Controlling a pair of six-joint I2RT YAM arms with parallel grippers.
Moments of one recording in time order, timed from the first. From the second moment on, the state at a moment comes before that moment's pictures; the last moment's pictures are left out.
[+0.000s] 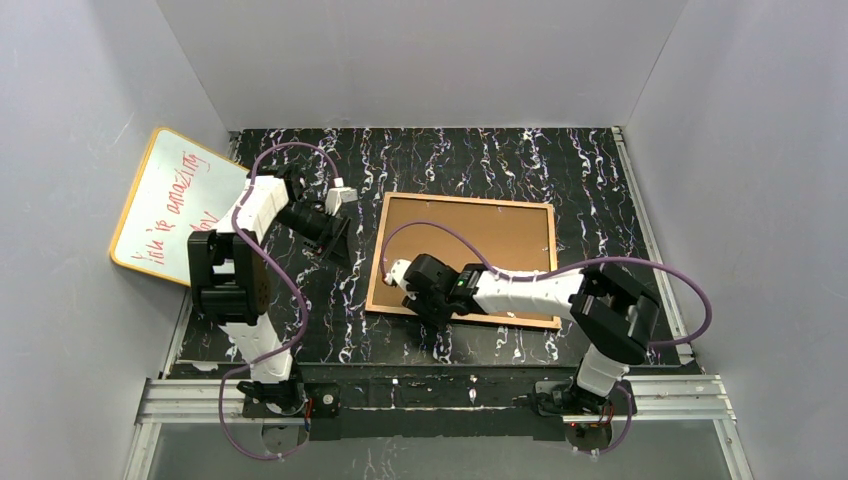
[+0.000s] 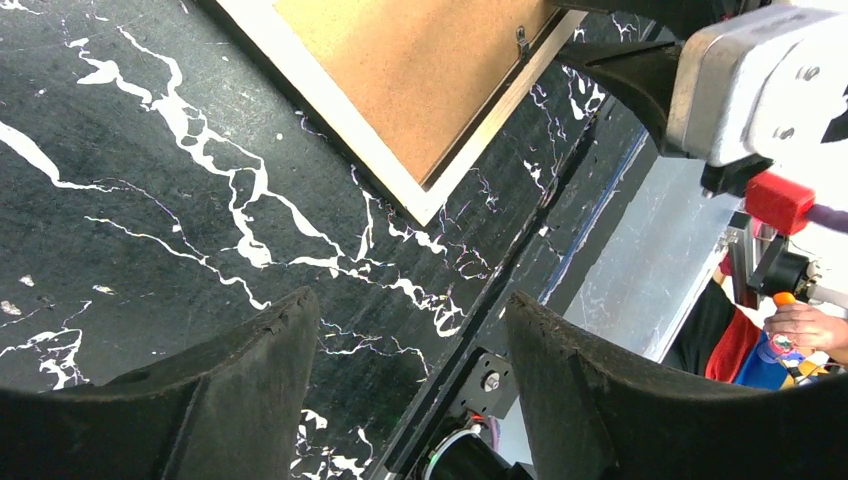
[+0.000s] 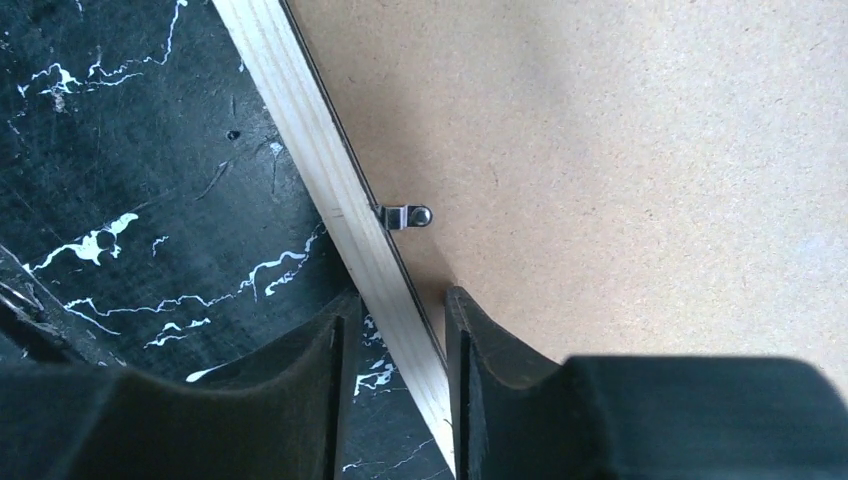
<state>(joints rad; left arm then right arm) -0.02 1.79 1.38 -1.32 0.77 0.71 1.12 1.68 1.00 -0.38 0.05 -0.06</state>
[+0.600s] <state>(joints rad) -0.02 1.28 1.04 -1.10 0.69 0.98 1.14 1.73 1.18 -0.44 0.09 -0.11</state>
